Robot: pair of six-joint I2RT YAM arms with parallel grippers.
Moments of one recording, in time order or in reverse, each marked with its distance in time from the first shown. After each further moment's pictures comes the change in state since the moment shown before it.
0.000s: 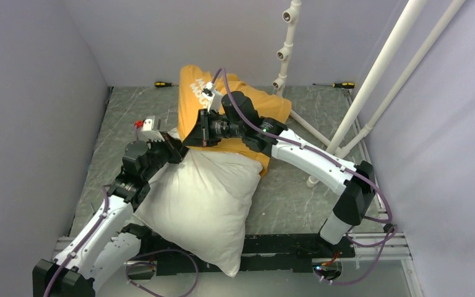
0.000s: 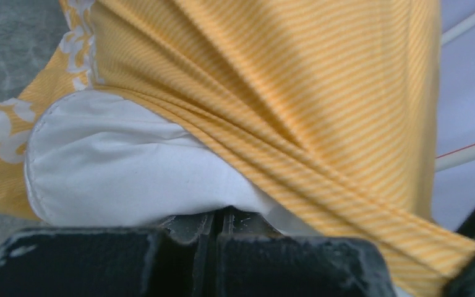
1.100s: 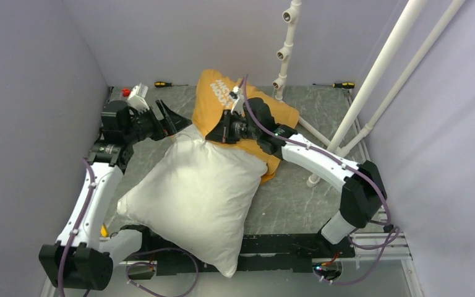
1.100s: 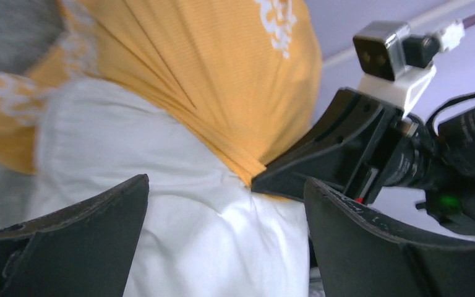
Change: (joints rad) left arm 0.240 0.255 0.553 -0.531 0.355 0.028; right arm -0.156 -0.048 -0.287 0.175 0.063 -0.039
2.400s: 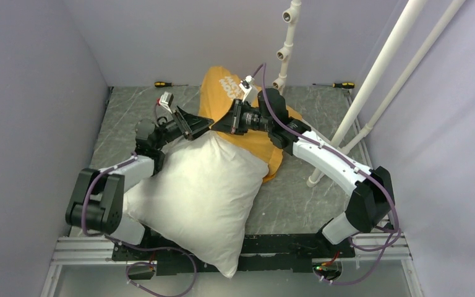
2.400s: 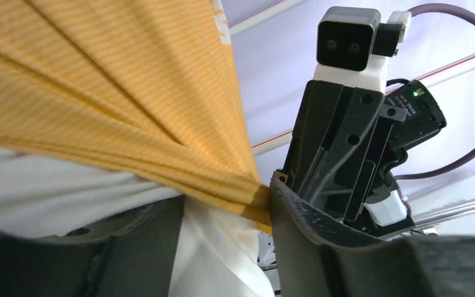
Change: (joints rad) left arm -0.127 0.400 -0.417 1.398 0.276 -0.769; right arm -0.089 -0.085 0.018 0.013 -0.120 0.079
